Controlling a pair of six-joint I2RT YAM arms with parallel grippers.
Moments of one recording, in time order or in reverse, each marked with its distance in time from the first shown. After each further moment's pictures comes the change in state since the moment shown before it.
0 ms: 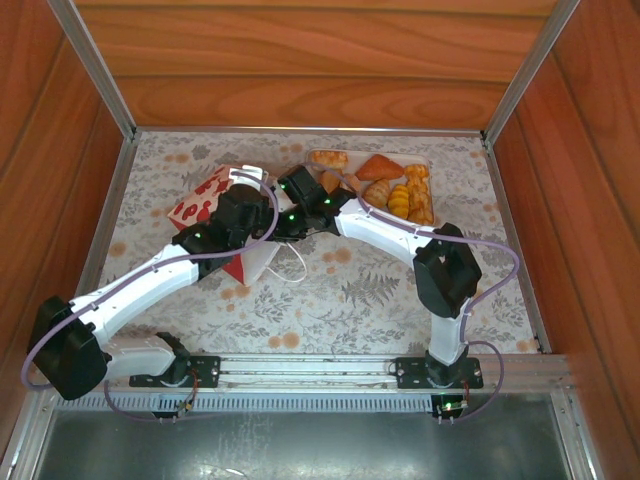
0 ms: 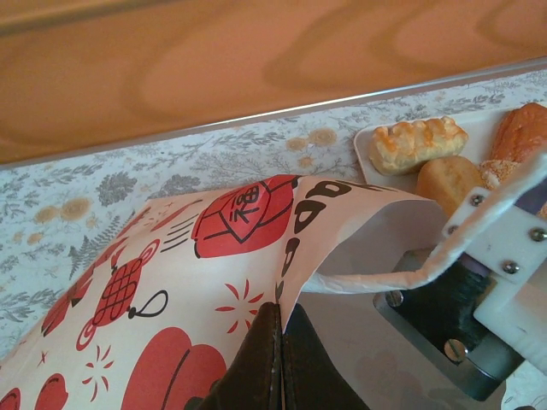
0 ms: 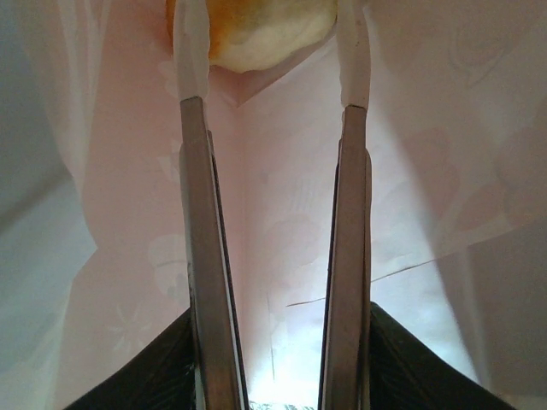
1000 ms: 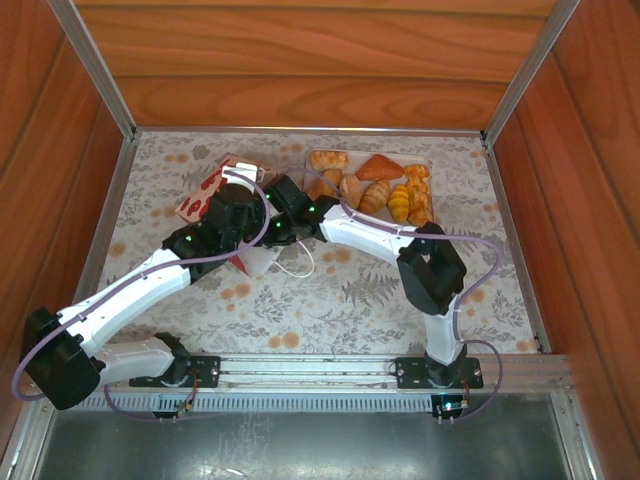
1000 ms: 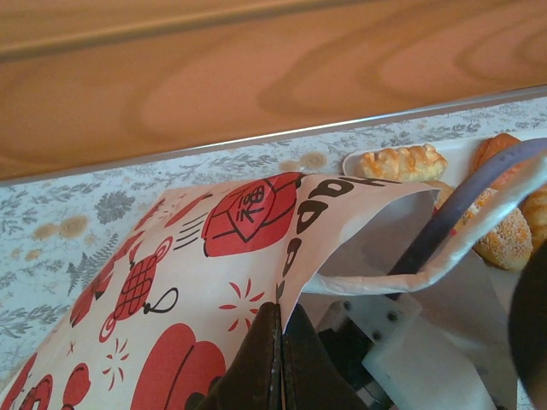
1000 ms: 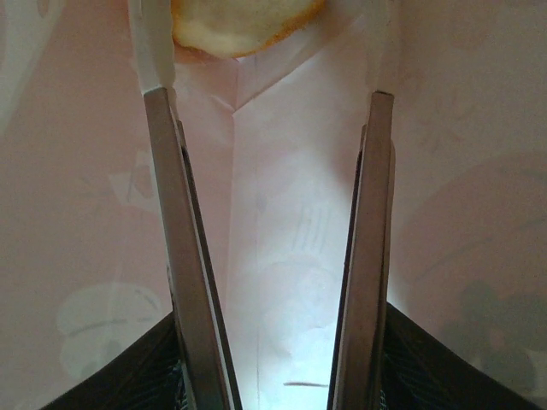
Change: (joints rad) left arm 0.000 -0.058 0.004 -0.004 0.023 0.006; right arm 0.051 0.083 0.043 0.043 0.140 0.010
